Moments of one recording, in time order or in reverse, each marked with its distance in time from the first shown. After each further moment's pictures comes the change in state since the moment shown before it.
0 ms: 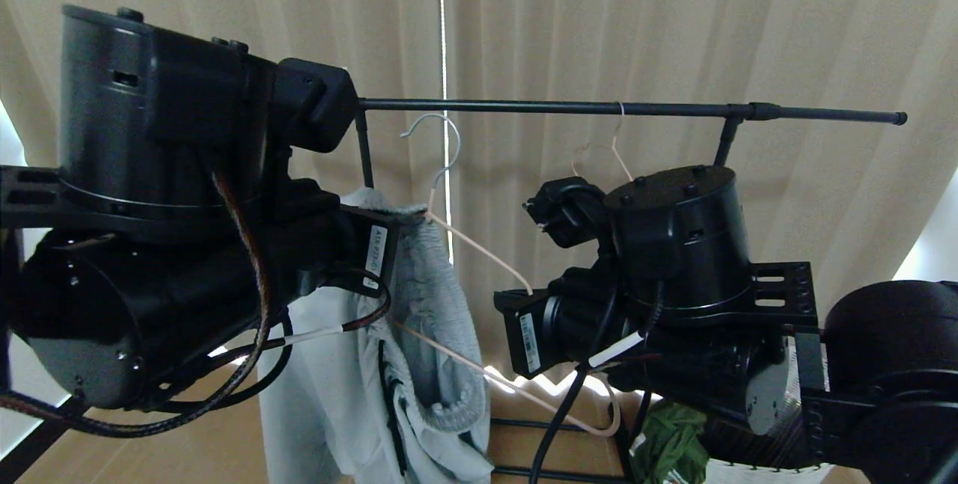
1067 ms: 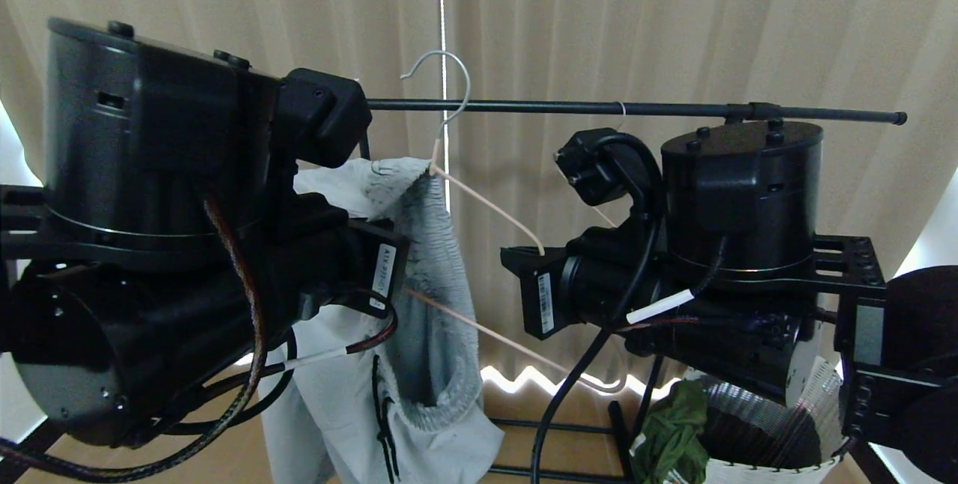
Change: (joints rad) left arm -0.046 -0.012 0.021 0.002 0.001 -0.001; right arm -0.027 -0.044 0.006 -0.110 0.008 -0.073
